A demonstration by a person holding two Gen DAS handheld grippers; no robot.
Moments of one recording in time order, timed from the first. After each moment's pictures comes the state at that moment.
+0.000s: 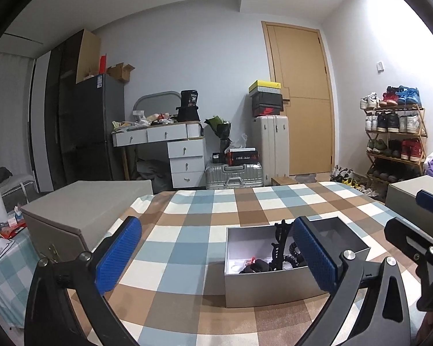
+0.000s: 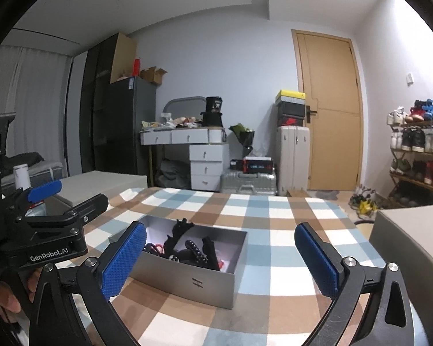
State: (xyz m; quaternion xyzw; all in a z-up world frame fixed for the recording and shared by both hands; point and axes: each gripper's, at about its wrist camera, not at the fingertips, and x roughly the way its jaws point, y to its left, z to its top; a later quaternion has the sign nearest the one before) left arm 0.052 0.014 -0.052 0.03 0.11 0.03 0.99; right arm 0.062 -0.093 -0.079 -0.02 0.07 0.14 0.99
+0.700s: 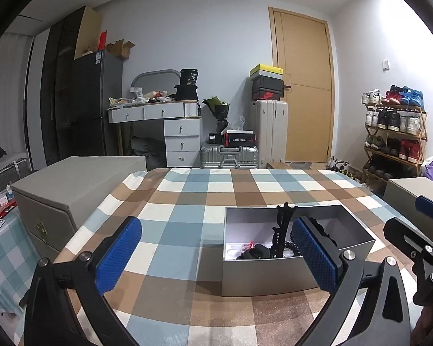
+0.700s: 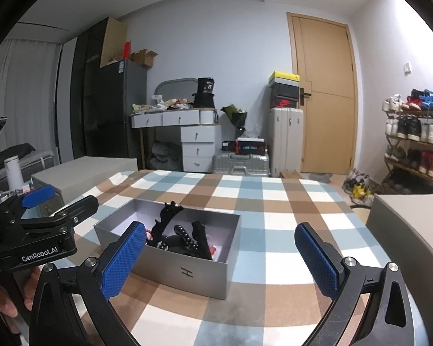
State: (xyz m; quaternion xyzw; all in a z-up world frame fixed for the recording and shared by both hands) left arm 0.053 0.017 -0.058 0.00 0.16 0.02 0.99; right arm 0.078 -0.093 -0.085 -0.03 0.12 0.11 0.99
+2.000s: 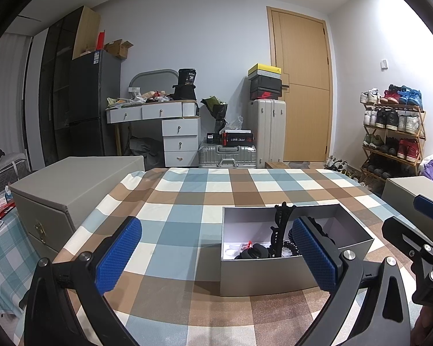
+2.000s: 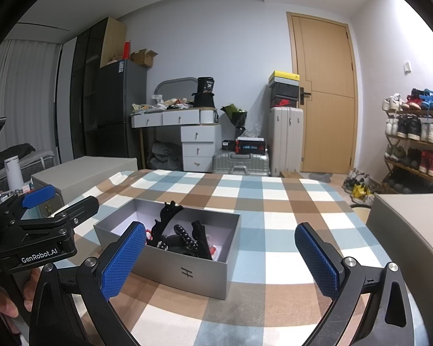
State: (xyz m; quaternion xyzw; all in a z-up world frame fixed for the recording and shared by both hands) left arm 0.054 0.015 -0.058 0.00 0.16 0.02 0.99; right arm 0.078 -0.094 -0.085 -0.03 0.12 0.11 0.99
